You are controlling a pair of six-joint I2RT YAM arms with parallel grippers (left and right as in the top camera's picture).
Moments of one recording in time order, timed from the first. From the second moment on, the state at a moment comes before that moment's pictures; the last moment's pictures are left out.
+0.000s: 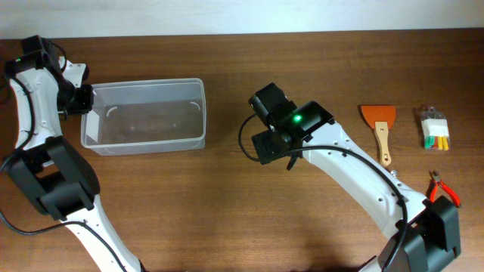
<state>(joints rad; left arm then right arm) 0.37 2.29 2.11 -1.21 0.03 0.35 0.59 1.70 1.46 -1.09 0.22 0.26</state>
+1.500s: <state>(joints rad) 0.02 2.29 2.12 -1.38 0.29 0.06 0.32 1.71 1.78 -1.31 0.08 0.24</state>
